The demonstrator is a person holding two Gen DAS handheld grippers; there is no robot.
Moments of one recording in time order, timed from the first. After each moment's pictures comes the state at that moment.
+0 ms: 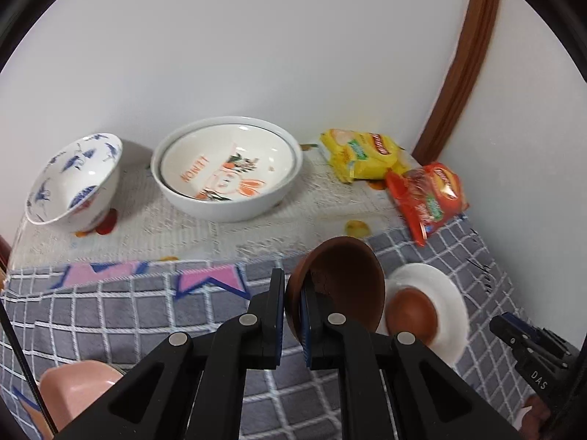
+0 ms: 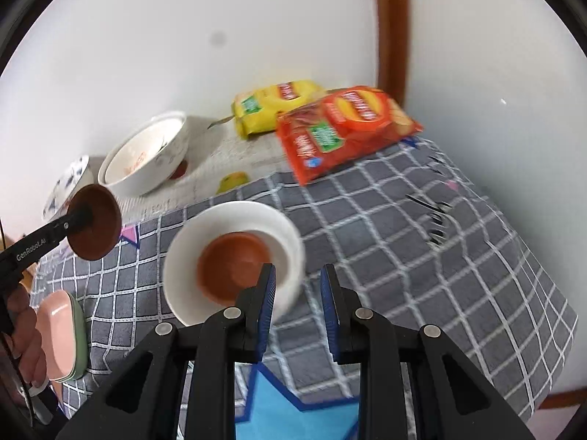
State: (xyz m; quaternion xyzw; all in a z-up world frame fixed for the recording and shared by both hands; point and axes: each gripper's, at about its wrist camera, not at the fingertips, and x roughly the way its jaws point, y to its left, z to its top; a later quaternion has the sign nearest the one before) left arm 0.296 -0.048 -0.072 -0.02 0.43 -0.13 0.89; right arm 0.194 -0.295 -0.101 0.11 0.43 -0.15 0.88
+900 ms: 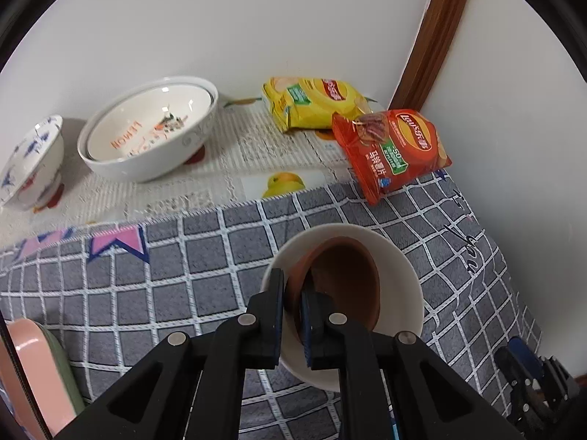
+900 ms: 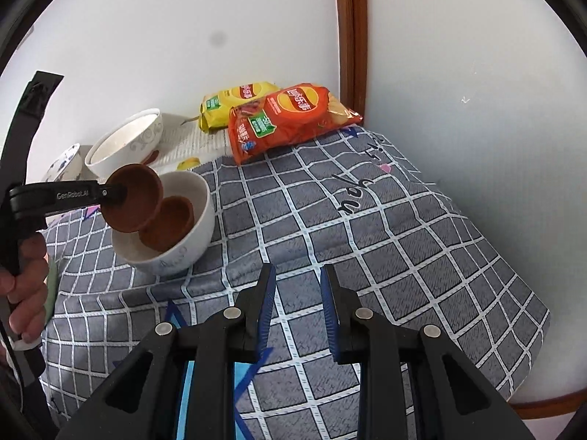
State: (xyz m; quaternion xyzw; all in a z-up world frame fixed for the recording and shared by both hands) left arm 0.287 -0.147 -0.106 0.00 0.49 -0.13 0.86; right arm 0.124 -0.341 -0.111 0.07 0.42 -0.15 0.89
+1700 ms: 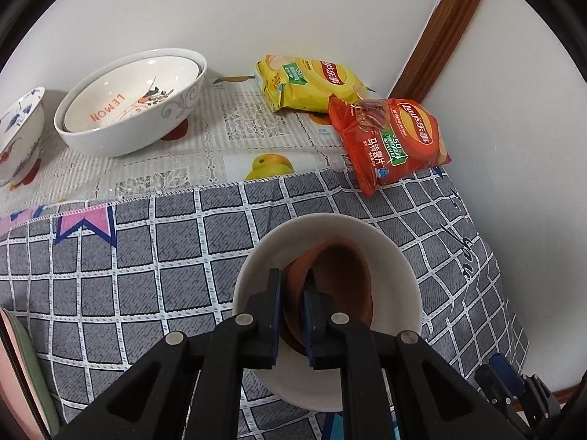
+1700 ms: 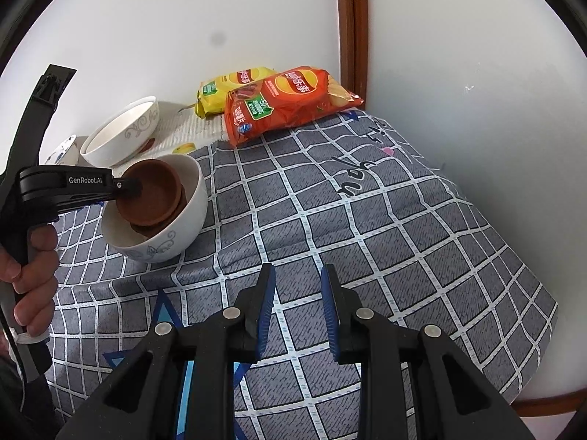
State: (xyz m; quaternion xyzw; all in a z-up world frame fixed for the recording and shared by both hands) left arm 0.297 -0.154 -0.127 -0.04 0.51 -0.14 0.85; right arm 0.127 -0.343 -0.123 0.08 0.44 -0.16 0.88
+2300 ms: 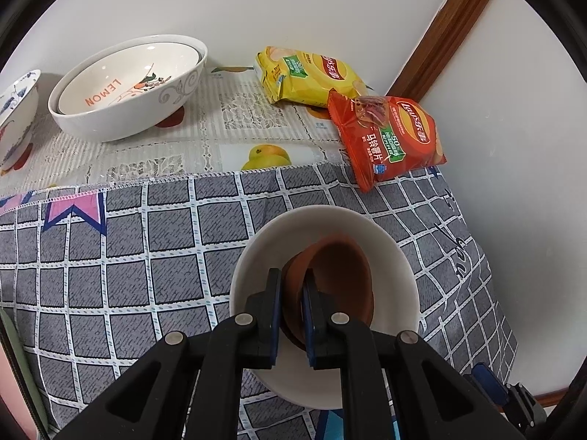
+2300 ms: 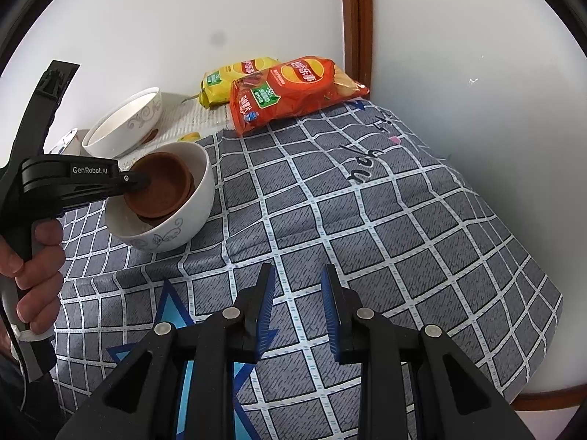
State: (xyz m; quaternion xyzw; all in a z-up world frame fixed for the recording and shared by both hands) left arm 0.297 -0.149 -0.133 -0.06 0.52 -0.16 0.84; right arm 0.128 -0.335 -0.129 0.08 0.45 -0.15 0.88
